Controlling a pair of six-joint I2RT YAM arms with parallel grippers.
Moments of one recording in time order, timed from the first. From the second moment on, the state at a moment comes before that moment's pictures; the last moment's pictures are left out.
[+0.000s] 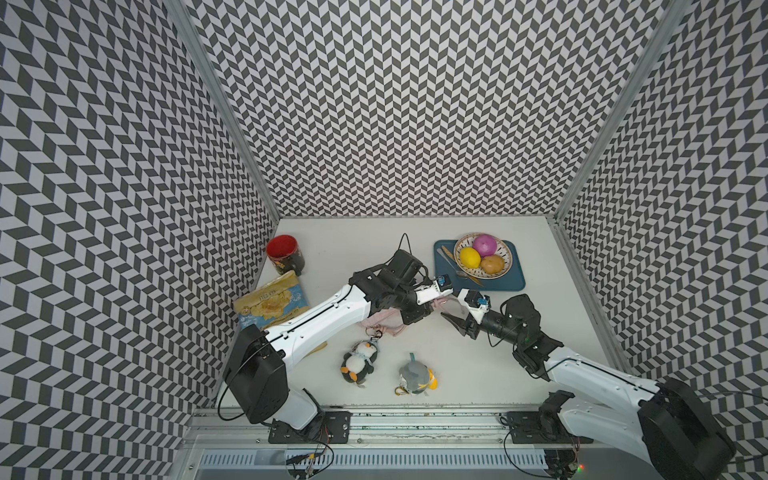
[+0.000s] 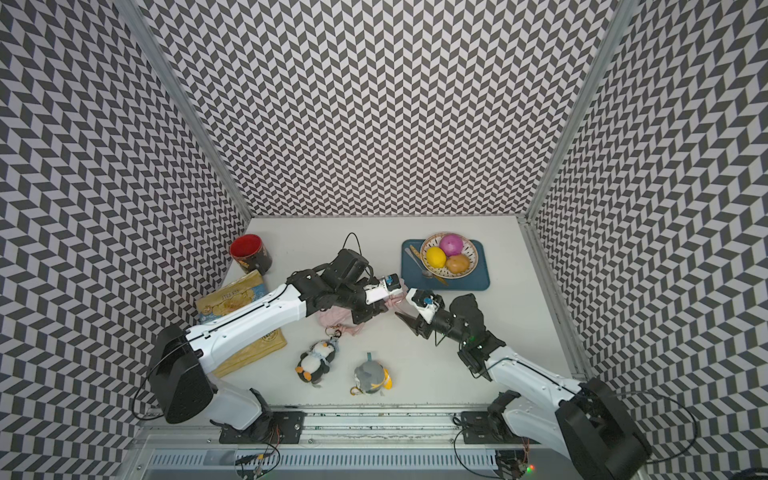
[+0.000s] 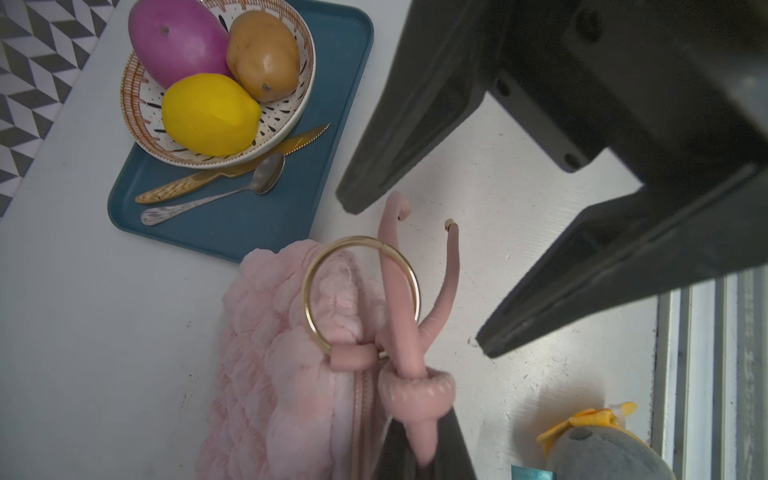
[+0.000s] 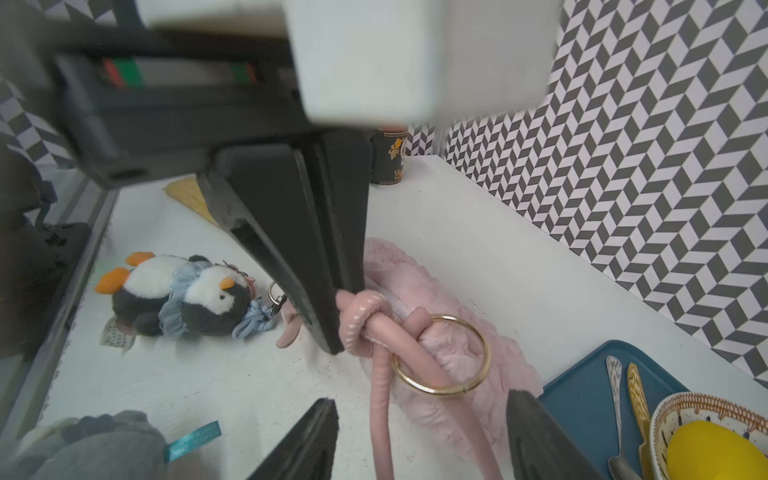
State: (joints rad) left arm -0.78 1.48 1.24 -0.67 0.32 0.50; right arm 0.57 1.12 0.38 0.53 -0.44 -0.30
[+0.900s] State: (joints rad) left arm -0.78 1.31 1.13 -0.57 0.10 0.29; right arm 0.57 1.24 0.40 0.65 -0.51 -0.19
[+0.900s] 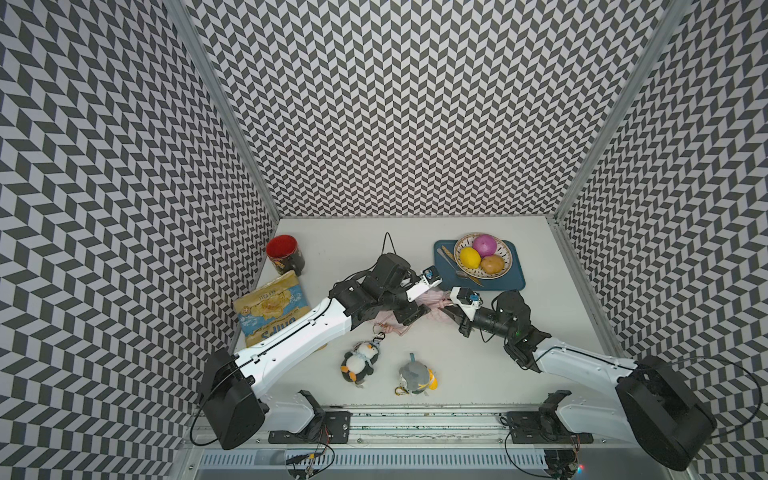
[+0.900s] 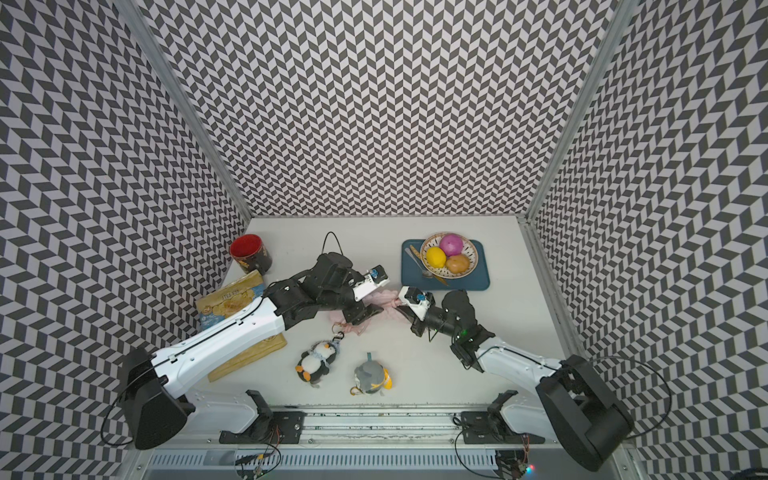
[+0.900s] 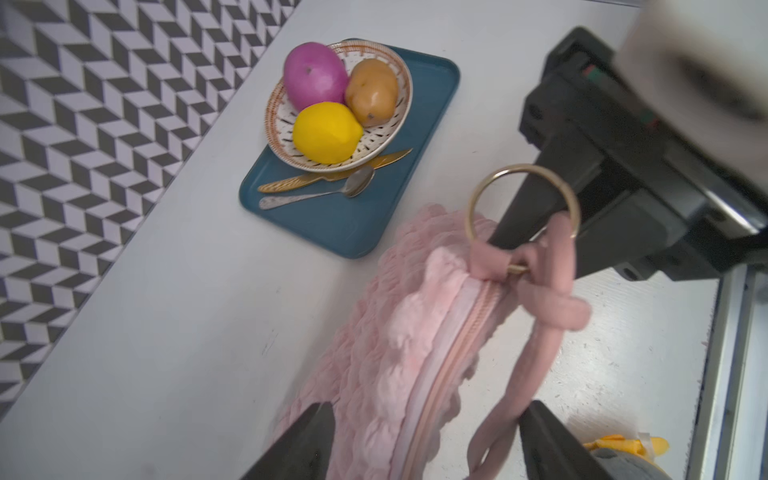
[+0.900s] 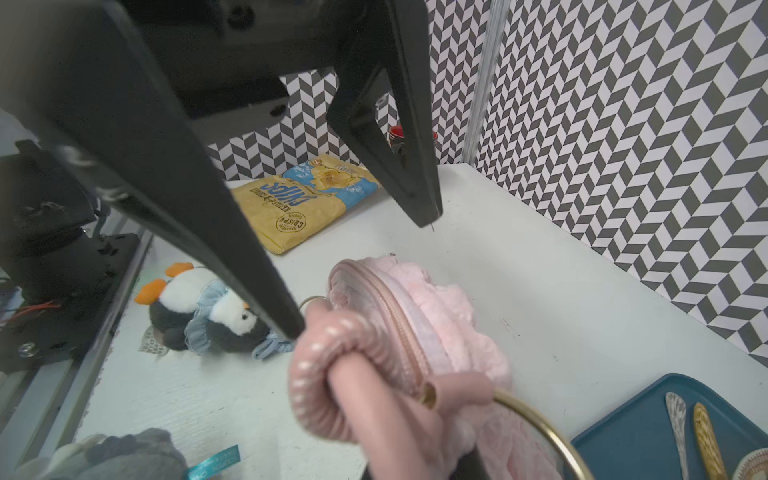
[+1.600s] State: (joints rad) left arm -0.56 0.95 0.55 -0.42 0.08 -0.63; right arm 0.52 1.24 0.33 0.72 -0.53 -0.03
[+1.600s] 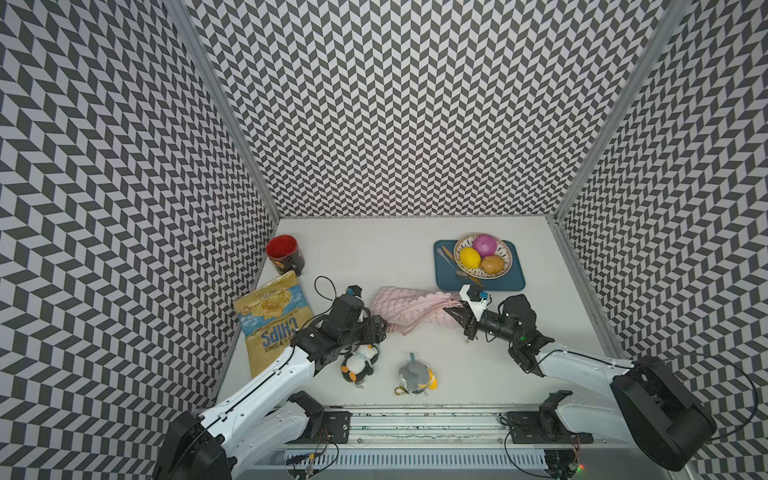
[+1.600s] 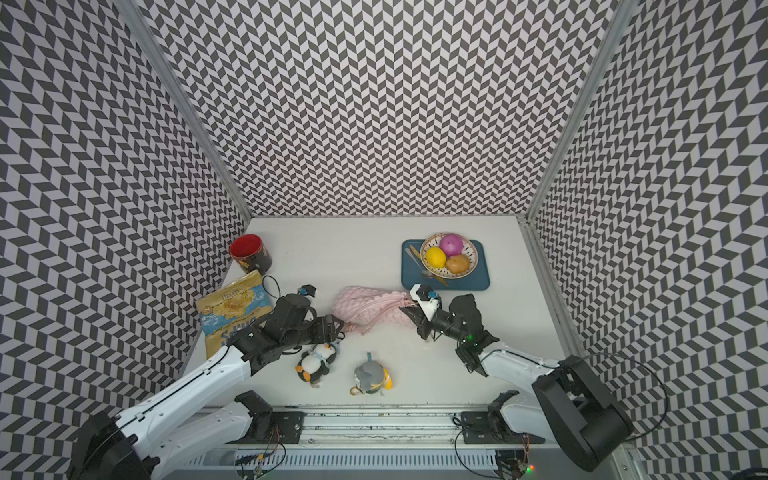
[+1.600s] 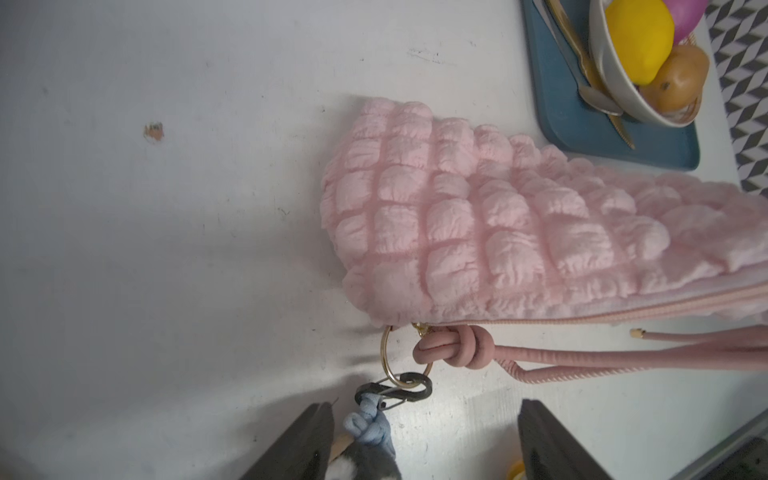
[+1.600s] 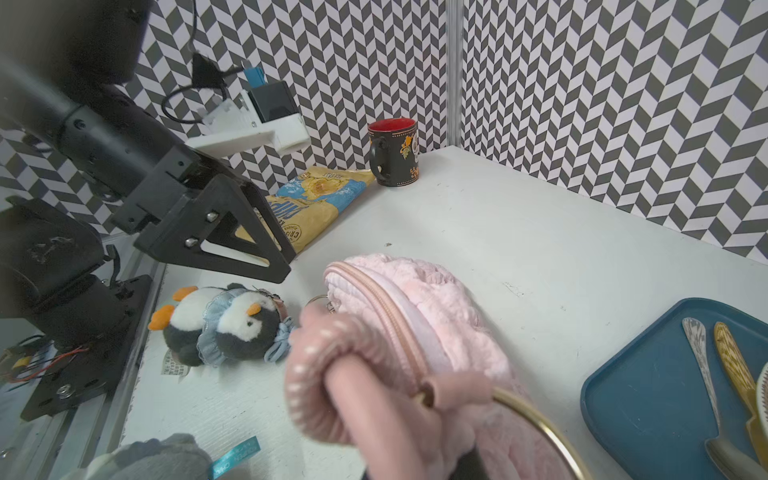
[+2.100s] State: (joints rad) left arm -0.49 1.07 0.42 -0.14 0.25 -0.74; right arm 0.51 1.24 0.32 0.75 -0.53 -0.01
